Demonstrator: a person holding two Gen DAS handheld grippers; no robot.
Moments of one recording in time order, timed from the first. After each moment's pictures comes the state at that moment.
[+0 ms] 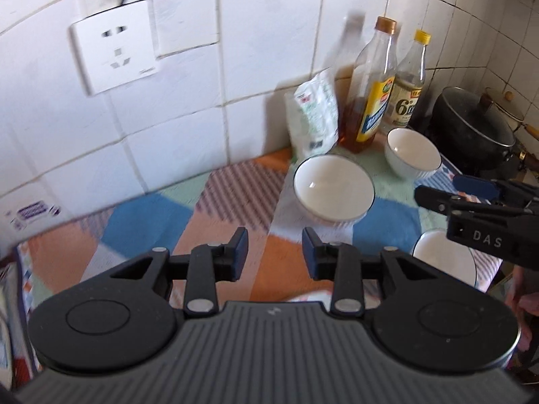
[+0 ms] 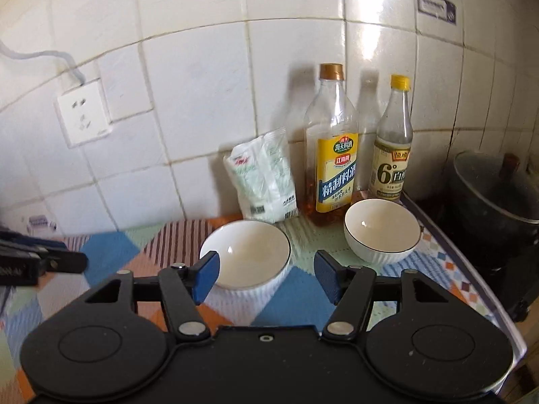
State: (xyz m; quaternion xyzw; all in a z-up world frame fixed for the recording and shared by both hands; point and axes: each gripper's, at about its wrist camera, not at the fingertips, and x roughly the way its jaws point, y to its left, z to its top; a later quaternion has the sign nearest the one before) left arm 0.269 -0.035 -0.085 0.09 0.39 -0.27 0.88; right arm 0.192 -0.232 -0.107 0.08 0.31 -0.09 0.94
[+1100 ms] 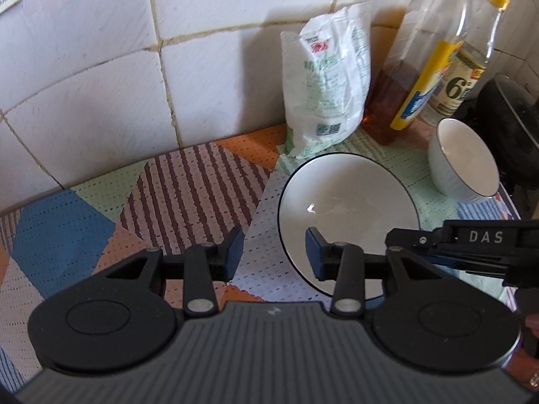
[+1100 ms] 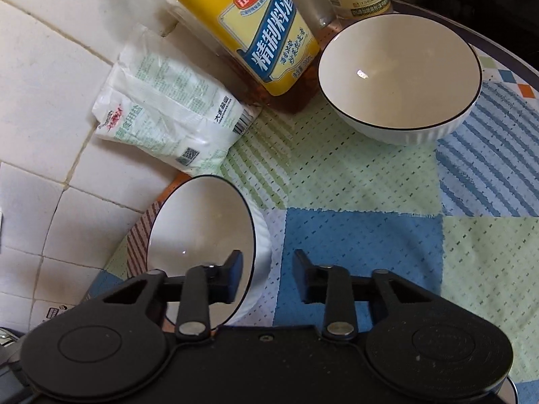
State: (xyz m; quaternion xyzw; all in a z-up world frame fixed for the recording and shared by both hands) left arm 0.379 -0.133 -0.189 0.06 0.48 -0.24 0.84; right arm 0.301 -0.333 -0.223 0.38 0.46 -0.10 0.80
